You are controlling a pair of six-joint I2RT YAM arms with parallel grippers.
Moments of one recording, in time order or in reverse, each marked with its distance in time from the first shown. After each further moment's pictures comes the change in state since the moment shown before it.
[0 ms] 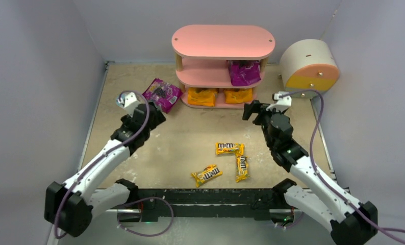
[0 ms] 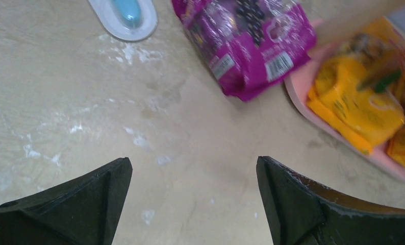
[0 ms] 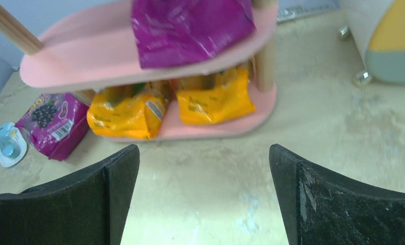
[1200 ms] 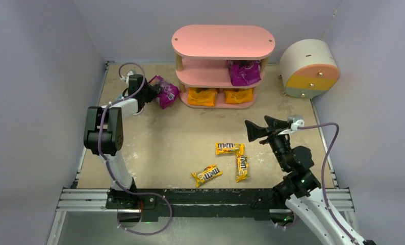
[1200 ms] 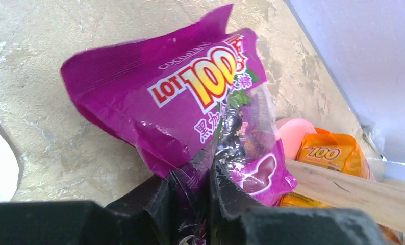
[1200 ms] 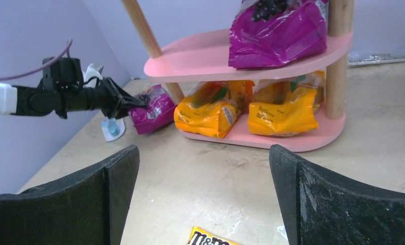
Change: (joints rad) left arm 0.502 0.903 0.378 0.604 0.647 -0.026; right arm 0.000 -0.546 -0.294 0.026 -0.272 0.032
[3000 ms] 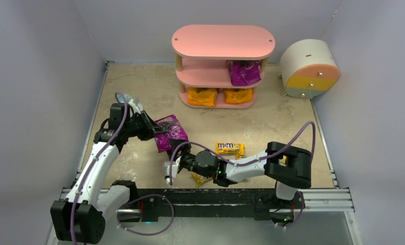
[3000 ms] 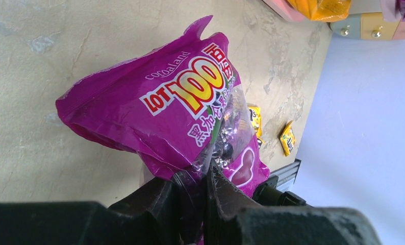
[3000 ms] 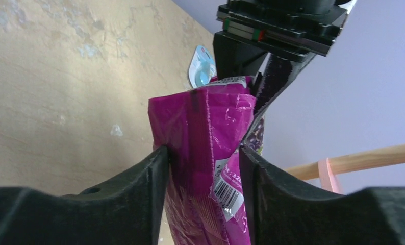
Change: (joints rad) left arm -0.047 -0.939 -0.372 -0.744 0.461 0.082; right arm 0.798 1.390 0.375 0.814 0.035 -1.285
